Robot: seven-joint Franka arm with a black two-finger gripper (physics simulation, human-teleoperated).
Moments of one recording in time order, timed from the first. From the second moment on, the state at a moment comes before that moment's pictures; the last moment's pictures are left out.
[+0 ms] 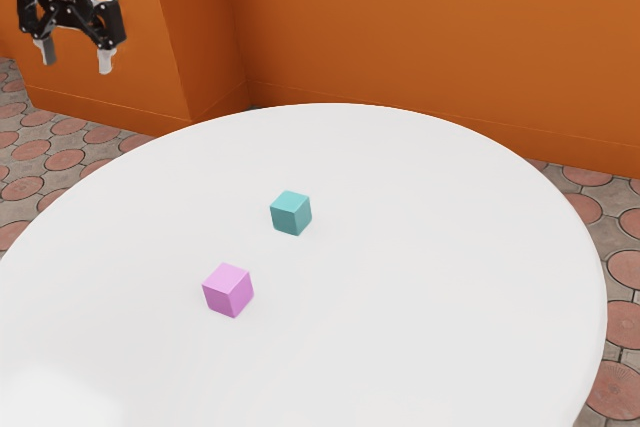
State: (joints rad) arm 0.07 0.10 0.10 -1.20 0.12 1.16 -0.03
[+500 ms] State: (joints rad) arm 0.02 0.12 0.10 -1.51 0.16 1.37 -0.08
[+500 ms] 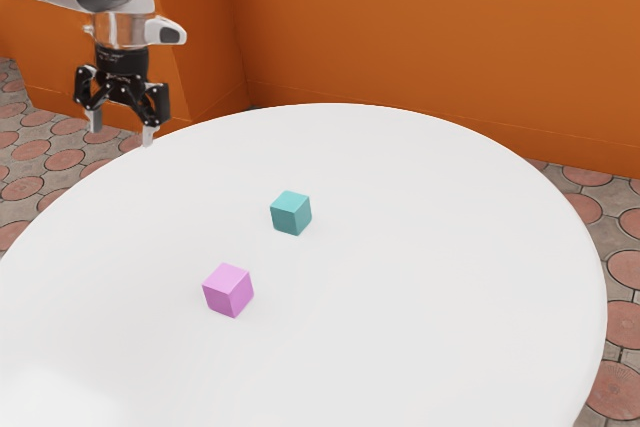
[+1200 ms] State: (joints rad) arm 0.01 0.50 0.06 -1.41 0.18 1.75 -0.12
